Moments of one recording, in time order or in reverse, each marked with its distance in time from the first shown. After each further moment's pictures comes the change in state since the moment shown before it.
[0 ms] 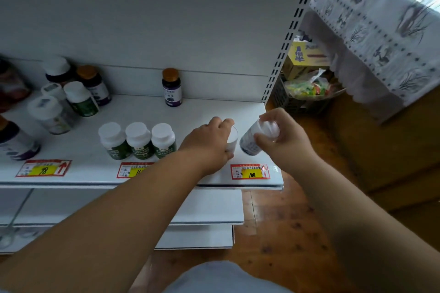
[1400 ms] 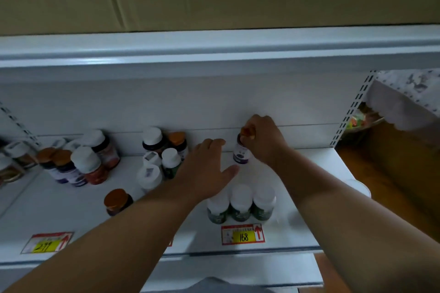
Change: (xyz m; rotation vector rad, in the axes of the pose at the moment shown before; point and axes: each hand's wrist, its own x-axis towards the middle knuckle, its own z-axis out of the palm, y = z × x) left_hand -0.023 -0.201 -0.116 -0.113 0.140 0.002; right_hand 0.136 -0.153 0.174 -0.222 0.014 -0.075
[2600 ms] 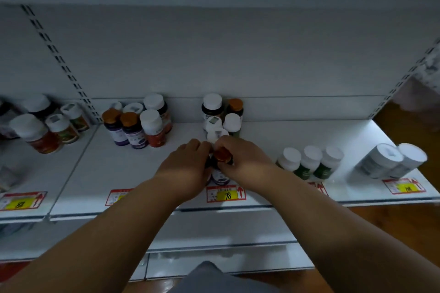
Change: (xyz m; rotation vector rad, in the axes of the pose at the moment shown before) left_hand -0.130 -0.156 -0.073 0.163 -0.077 0.101; right_hand -0.119 -0.170 0.127 0.007 -0.317 -0.302
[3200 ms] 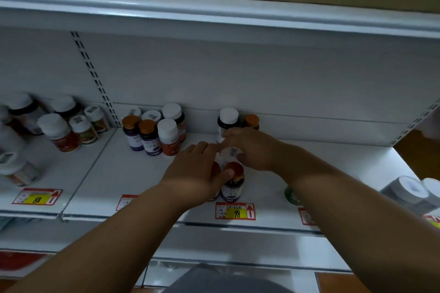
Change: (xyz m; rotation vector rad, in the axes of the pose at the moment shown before) left_hand 0.004 -0.002 -0.022 -0.118 0.113 -0.070; right_hand 0.077 0.022 -0.032 -0.264 -0.273 -0.255
